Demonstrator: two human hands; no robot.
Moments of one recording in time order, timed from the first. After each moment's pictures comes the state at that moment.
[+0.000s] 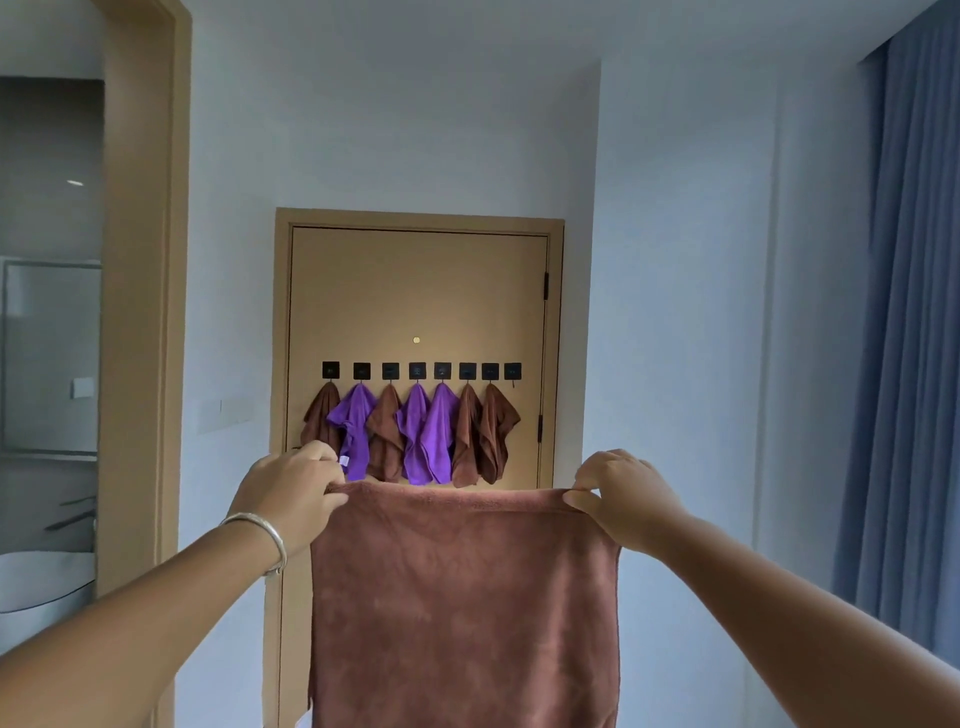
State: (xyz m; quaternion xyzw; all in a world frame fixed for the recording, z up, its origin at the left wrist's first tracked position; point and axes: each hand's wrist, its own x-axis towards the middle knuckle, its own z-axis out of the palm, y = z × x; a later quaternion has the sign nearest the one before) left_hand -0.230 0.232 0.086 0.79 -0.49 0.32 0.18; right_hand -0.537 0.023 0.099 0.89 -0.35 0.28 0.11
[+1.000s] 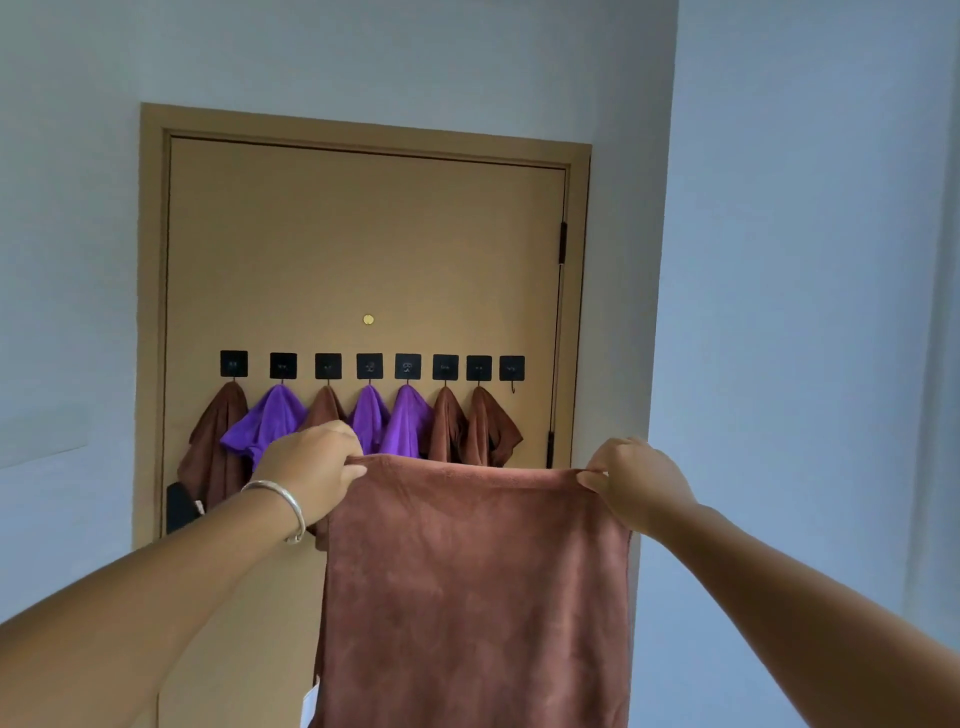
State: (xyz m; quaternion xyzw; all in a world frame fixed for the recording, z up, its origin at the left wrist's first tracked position) left_hand 0.010 -0.203 0.093 0.76 -0.54 0.29 0.21; right_hand -0.303 -0.372 0.101 0.86 -0.43 0.27 0.08
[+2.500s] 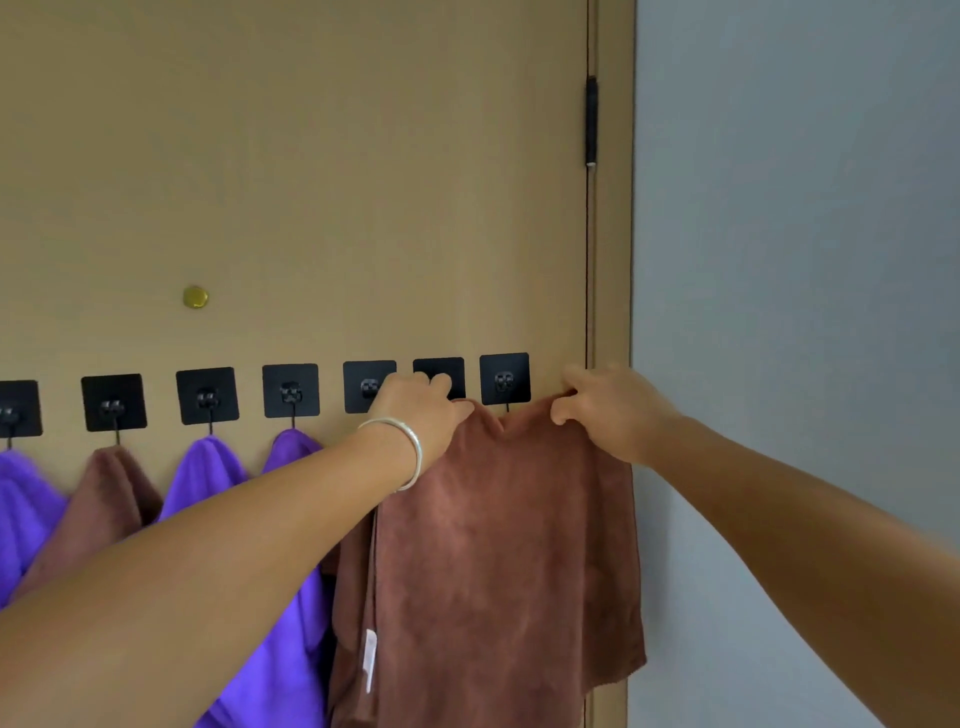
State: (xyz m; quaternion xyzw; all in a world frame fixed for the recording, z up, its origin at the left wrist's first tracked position) left_hand 0.121 -0.720 0.154 0.69 -0.58 0.43 -0.06; right_hand -0.094 -0.840 0.157 0.89 -0.33 0.26 0.19
